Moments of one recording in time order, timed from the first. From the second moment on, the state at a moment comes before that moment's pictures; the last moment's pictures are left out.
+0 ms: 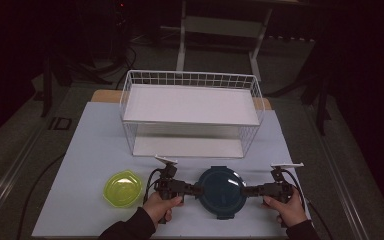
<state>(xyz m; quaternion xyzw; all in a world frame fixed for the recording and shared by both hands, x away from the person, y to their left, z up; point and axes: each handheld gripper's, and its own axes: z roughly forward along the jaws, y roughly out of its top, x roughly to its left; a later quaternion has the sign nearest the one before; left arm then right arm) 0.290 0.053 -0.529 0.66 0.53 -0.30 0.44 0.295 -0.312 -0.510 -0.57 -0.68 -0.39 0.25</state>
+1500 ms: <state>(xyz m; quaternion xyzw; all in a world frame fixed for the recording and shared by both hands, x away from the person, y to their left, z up) 0.287 0.055 -0.483 0.69 0.51 -0.26 0.45 0.284 -0.299 -0.462 -0.56 -0.69 -0.41 0.20</state>
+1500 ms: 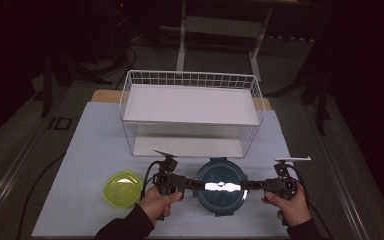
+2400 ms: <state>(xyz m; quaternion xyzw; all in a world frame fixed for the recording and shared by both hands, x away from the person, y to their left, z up) 0.299 0.082 -0.420 0.70 0.49 -0.22 0.47 0.304 -0.274 -0.400 -0.53 -0.71 -0.43 0.17</state>
